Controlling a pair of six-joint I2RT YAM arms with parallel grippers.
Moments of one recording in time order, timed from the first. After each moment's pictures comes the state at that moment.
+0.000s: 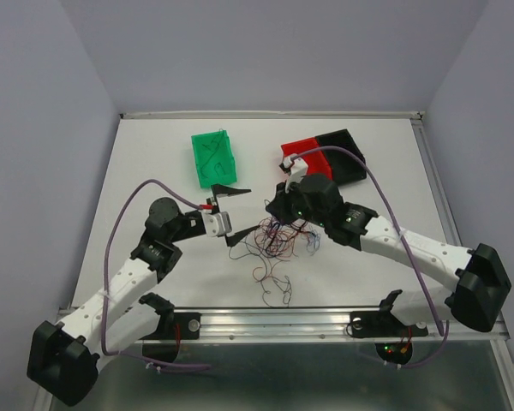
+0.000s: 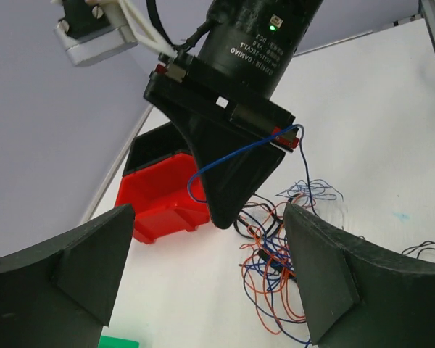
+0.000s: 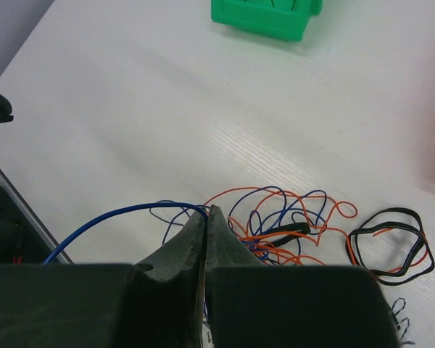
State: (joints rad) left arm -0.50 0.84 0.50 0.43 0.81 0.41; right arm 0.86 1.29 0.97 -0.07 0.02 0.35
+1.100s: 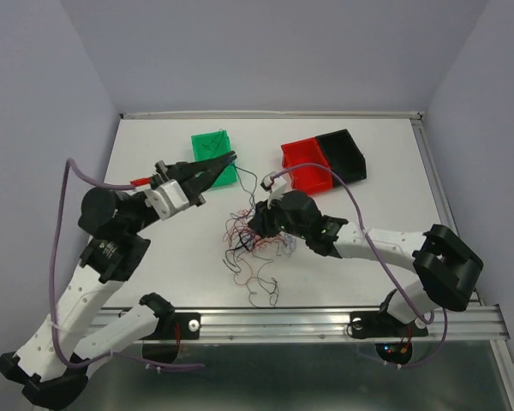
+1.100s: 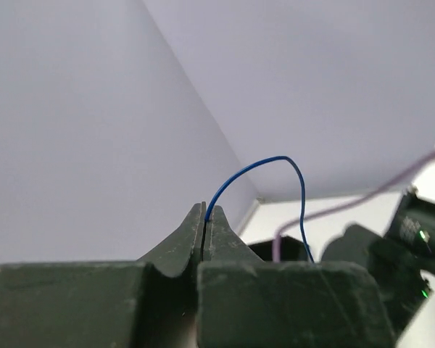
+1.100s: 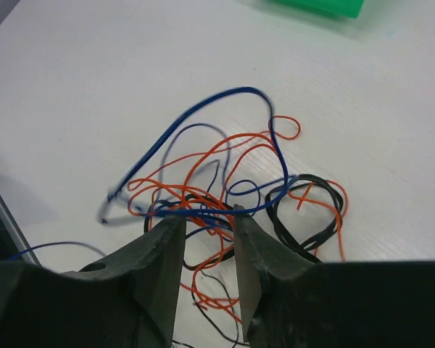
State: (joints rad) left arm -0.61 0.76 1.03 0.20 0.56 0.30; right arm 0.92 1.49 0.85 0.26 0.02 0.33
